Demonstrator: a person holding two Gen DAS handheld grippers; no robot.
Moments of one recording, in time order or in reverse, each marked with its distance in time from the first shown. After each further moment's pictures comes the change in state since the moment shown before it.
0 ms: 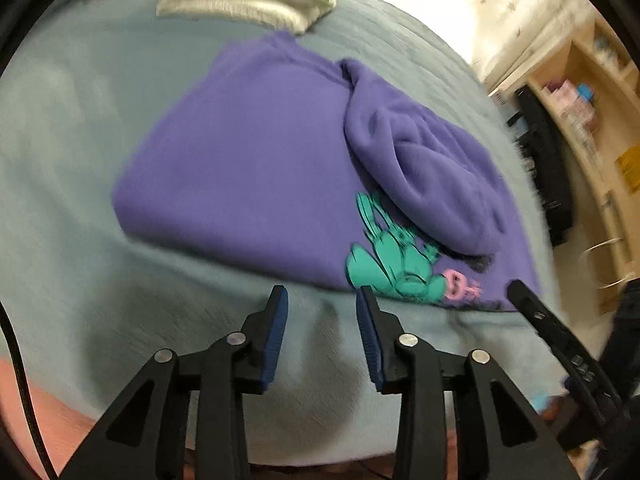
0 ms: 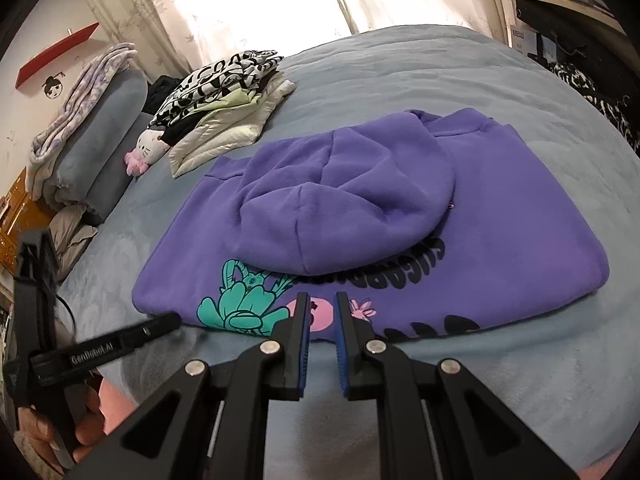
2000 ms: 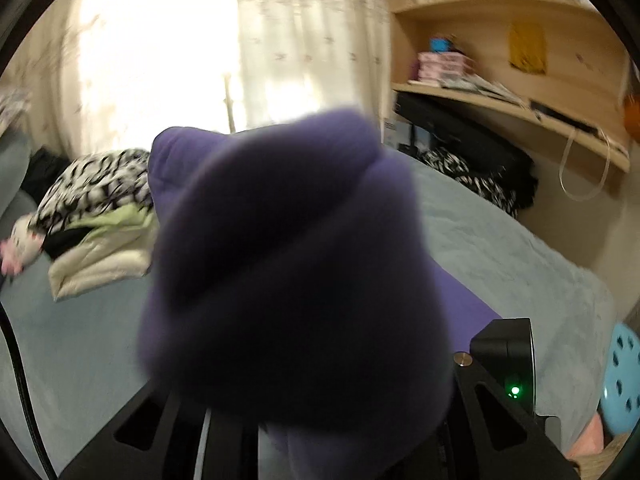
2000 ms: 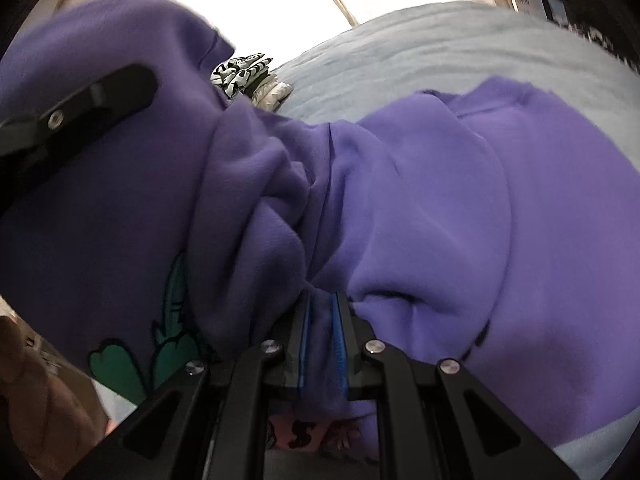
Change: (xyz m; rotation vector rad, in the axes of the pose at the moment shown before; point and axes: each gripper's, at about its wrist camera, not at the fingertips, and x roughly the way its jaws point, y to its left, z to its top) left arm 0.020 -0.229 0.042 0.737 -0.444 0.068; right arm 0.076 -0.060 0.028 0.147 -0.001 0.179
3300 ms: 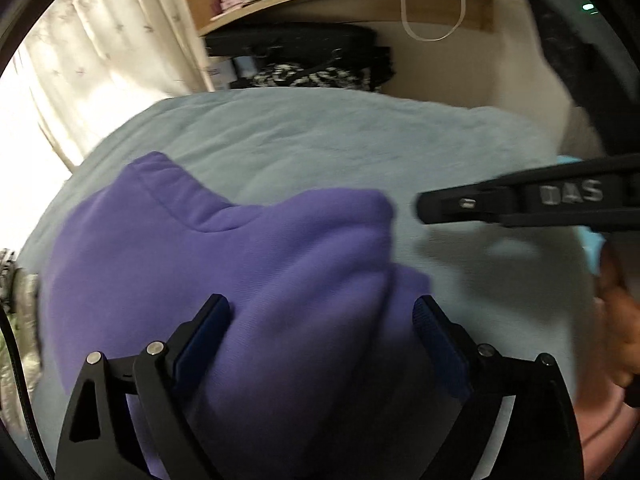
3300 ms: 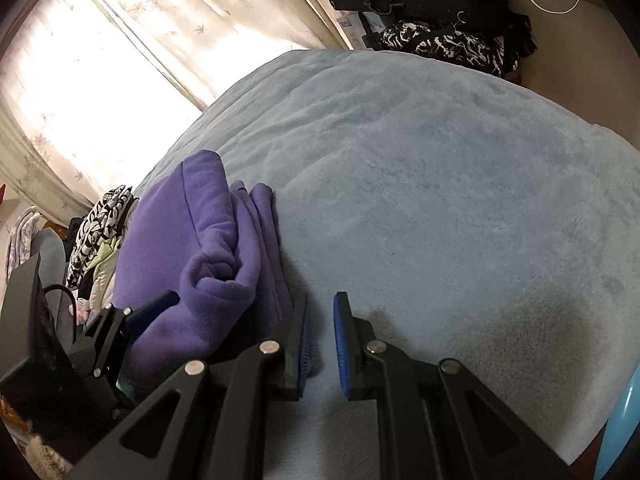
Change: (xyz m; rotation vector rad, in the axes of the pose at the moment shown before) left arm 0.083 -0.173 -0.038 0.485 0.236 -0.365; right arm -0.173 -0.144 -0.008 0.322 -0.241 -0.312
